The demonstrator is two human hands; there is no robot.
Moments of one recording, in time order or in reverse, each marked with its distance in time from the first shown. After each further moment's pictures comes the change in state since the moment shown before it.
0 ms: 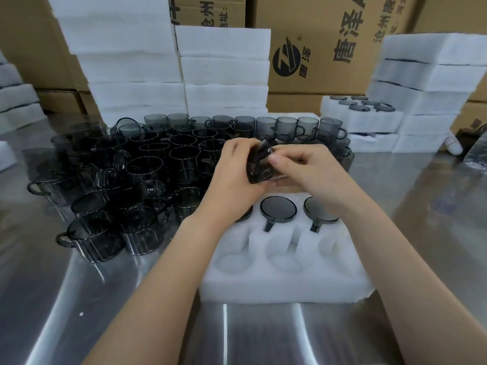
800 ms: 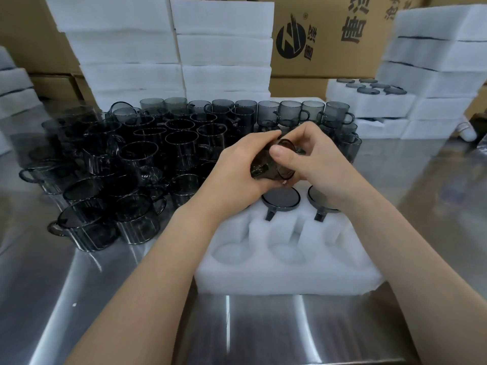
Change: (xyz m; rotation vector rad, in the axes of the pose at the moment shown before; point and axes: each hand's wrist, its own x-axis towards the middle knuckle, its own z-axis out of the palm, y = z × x) left_hand -0.005 0.003 -0.004 -0.005 -0.140 0.087; right_hand -0.004 0.013 -0.001 0.000 0.026 -0.007
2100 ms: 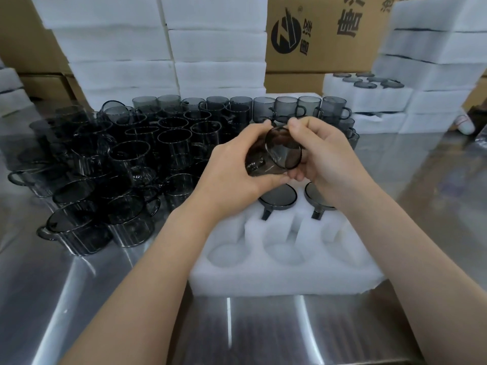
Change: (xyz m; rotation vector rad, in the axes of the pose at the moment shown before) left_hand -0.002 0.002 0.001 -0.114 0.014 -0.007; right_hand 0.003 0.001 -0.002 0.214 0.123 0.055
